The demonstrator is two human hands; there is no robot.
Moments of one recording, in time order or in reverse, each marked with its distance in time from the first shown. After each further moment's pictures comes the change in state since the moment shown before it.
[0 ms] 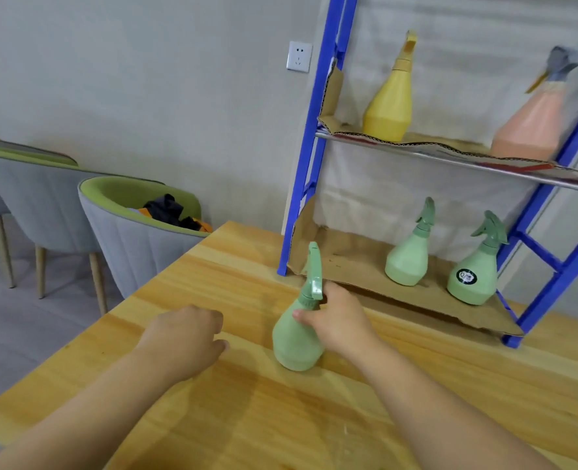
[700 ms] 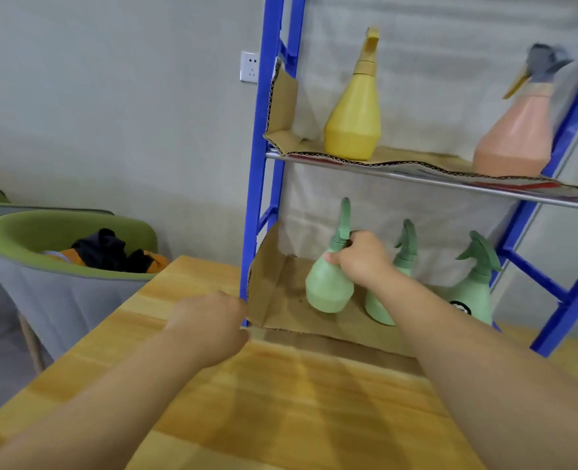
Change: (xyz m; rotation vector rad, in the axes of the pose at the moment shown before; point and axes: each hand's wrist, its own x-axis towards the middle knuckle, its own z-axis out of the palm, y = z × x) left_hand 0.131 0.076 -0.050 0.099 0.058 0.166; right_hand 0.171 0.007 -0.108 -0.035 0.244 0.038
